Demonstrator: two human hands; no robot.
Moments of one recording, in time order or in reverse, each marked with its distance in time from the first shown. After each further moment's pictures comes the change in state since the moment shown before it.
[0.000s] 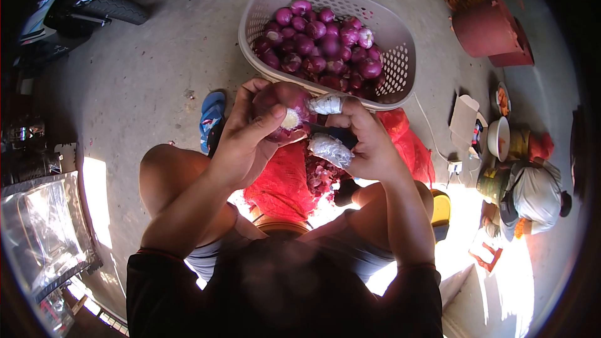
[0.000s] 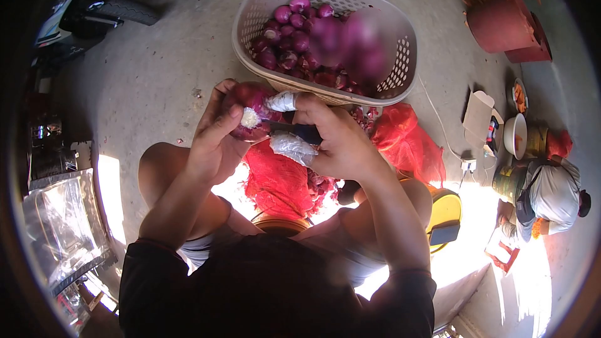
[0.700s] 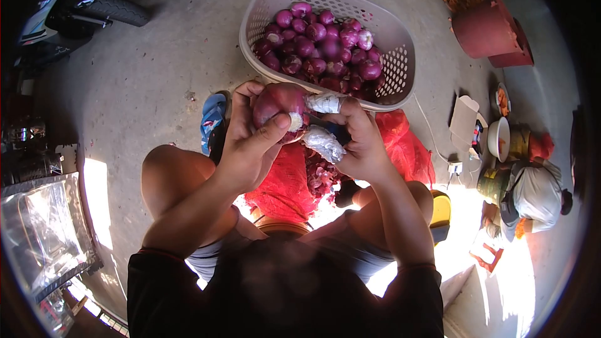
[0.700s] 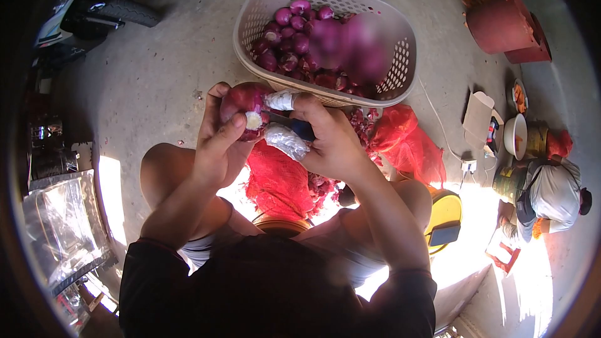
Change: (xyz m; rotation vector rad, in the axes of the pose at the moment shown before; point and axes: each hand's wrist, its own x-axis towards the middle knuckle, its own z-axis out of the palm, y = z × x) left_hand -0.001 -0.012 0.000 0.011 -0.046 0.193; right_hand 0.002 0.012 0.017 0.067 0.137 -0.076
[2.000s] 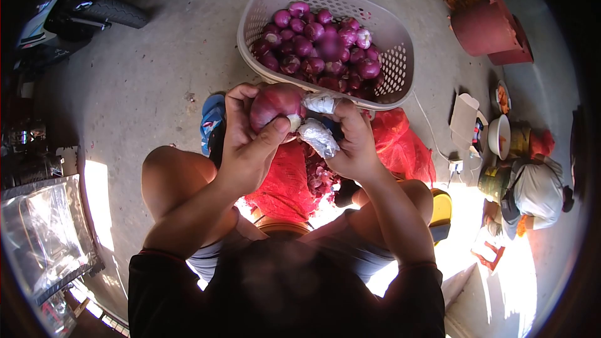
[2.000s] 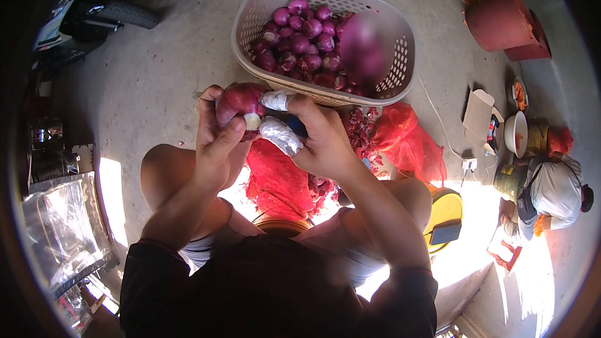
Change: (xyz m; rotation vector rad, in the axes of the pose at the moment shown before) left_hand -0.002 -0.007 -0.001 0.073 -0.023 0.098; right_hand 0.002 0.002 0.008 -0.037 0.068 -0.070
